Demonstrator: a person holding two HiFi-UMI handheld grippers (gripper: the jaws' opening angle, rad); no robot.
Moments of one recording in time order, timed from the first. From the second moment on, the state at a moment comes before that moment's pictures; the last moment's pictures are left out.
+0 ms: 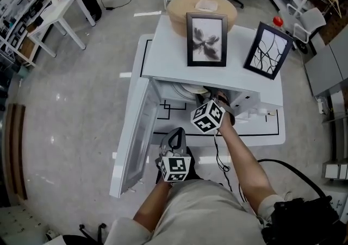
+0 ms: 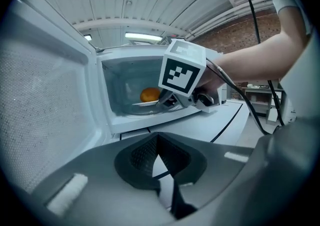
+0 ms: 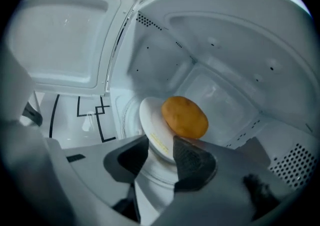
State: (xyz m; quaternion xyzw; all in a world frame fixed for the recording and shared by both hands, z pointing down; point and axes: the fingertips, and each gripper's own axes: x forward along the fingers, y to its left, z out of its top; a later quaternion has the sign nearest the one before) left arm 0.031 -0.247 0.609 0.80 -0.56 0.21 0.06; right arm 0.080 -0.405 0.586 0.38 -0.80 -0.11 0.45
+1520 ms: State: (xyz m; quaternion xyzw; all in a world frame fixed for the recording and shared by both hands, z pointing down) left arm 0.054 -0.241 0.574 0.82 -0.52 0.20 0.10; right arm 0.093 -0.321 0.534 0.39 -0.89 0.09 0.24
